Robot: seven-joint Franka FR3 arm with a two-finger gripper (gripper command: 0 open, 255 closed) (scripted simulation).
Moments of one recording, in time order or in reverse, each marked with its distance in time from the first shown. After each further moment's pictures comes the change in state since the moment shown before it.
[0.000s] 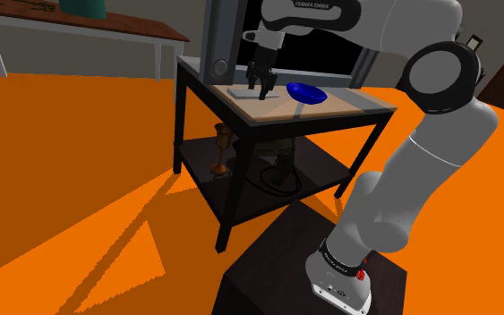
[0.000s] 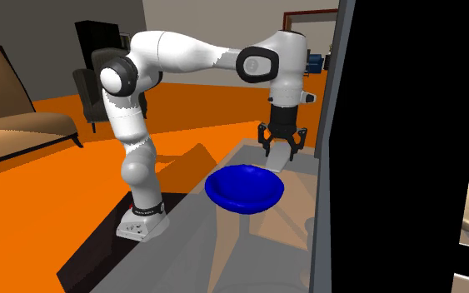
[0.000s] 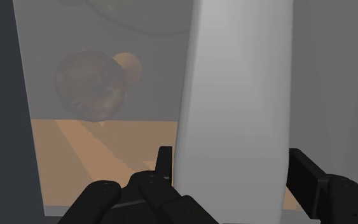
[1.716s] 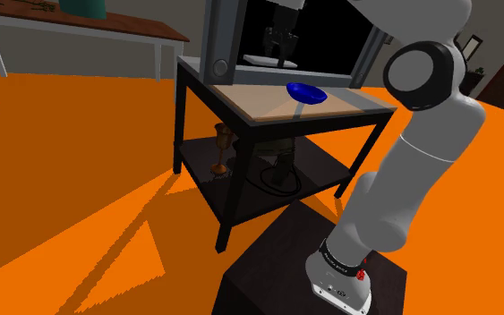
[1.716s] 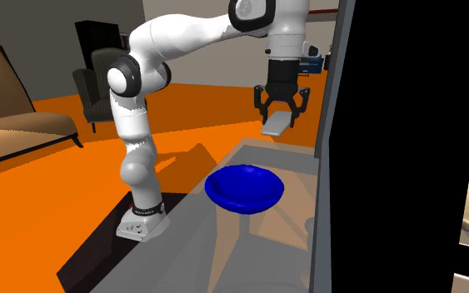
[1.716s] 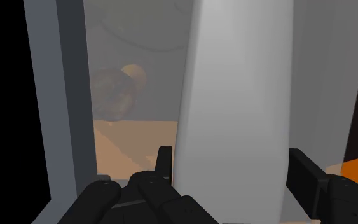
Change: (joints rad) arm -0.042 0.086 -0.050 0.401 0.039 -0.325 -0.098
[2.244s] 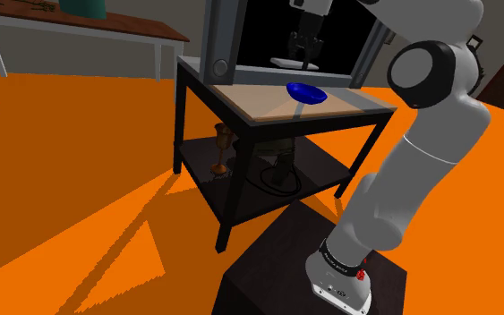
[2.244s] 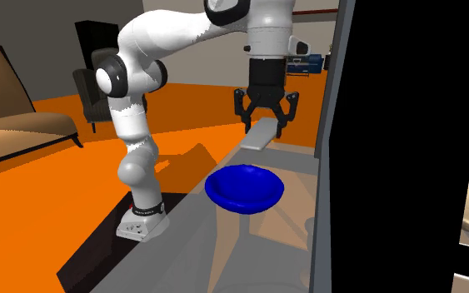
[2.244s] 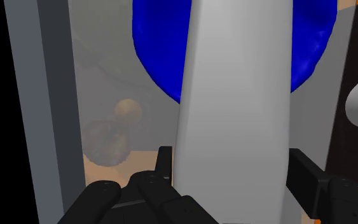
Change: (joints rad) arm -0.086 -0.032 -0.097 -0.016 -0.022 -0.010 -0.186
